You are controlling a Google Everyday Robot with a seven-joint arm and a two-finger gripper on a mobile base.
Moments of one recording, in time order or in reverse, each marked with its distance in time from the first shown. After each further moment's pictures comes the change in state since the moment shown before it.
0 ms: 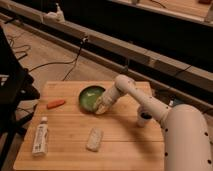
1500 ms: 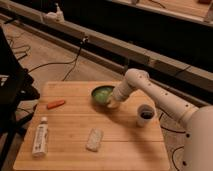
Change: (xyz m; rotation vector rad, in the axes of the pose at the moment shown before) arm 0.002 0.003 -0.081 0.068 0.167 0.027
